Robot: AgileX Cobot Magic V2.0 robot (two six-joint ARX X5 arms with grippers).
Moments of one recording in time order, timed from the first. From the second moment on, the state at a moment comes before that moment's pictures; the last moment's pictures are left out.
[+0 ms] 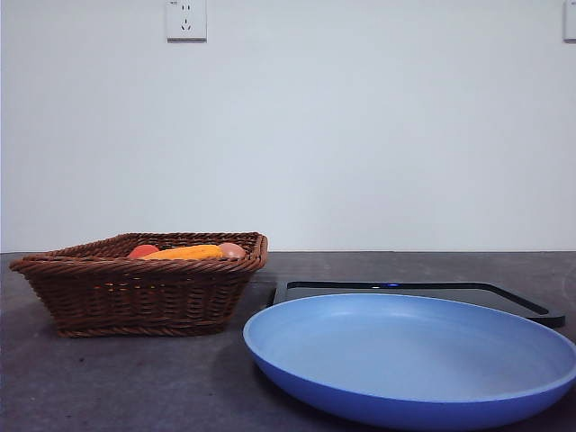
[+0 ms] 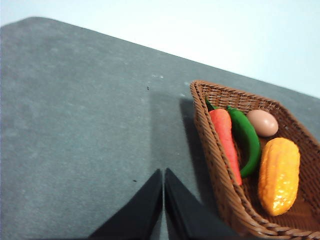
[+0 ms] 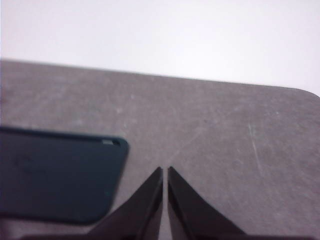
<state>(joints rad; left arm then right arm) 0.03 0.01 0.03 -0.18 0.08 -0.29 -0.22 0.01 0.02 -0.05 -0.27 -0.03</state>
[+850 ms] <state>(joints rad) 0.03 0.02 0.14 -0.27 0.26 -0.47 -0.22 0.01 0.15 -0.13 -0.30 0.46</state>
